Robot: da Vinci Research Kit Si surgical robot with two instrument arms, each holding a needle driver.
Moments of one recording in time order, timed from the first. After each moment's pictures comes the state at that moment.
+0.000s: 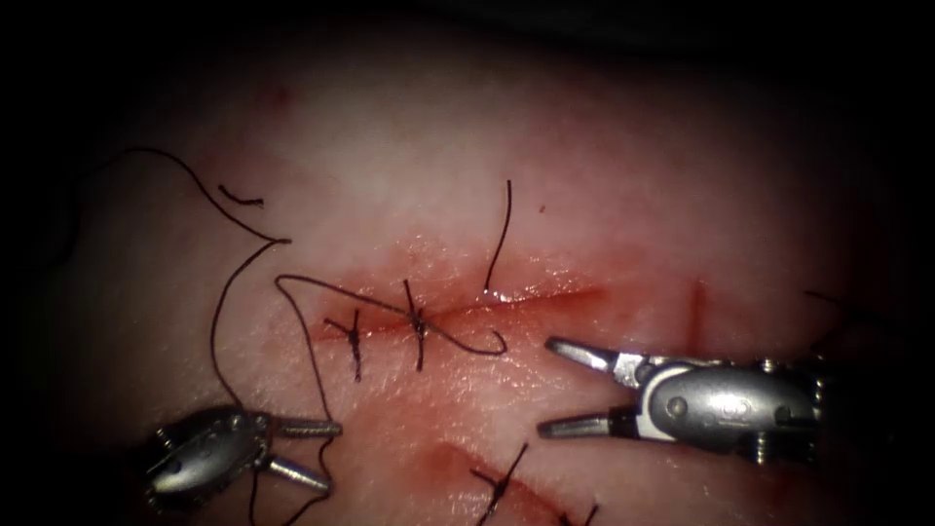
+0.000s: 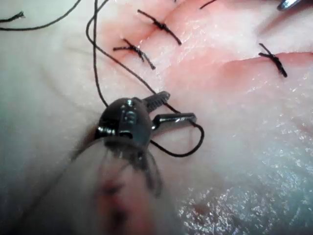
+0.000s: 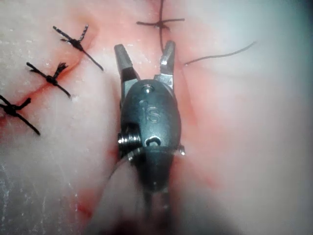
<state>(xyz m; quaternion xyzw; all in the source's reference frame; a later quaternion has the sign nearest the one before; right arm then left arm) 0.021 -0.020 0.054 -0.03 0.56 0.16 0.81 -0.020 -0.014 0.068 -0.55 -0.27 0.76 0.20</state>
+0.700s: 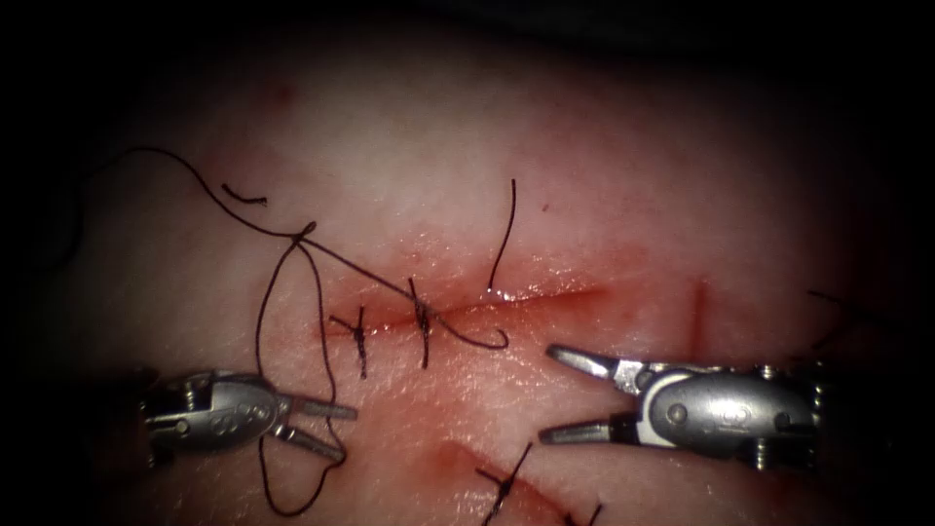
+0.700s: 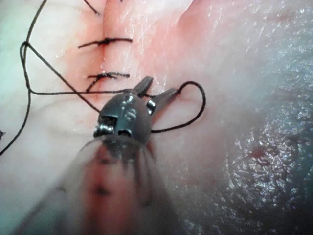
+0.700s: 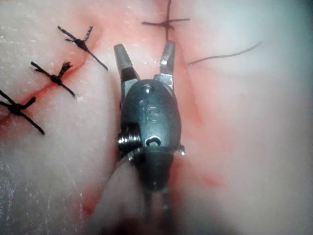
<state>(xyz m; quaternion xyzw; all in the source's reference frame) 0.021 -0.021 0.055 -0.03 0.56 0.16 0.81 -0.021 -0.012 0.069 -0.45 -0.17 0.88 -0.04</state>
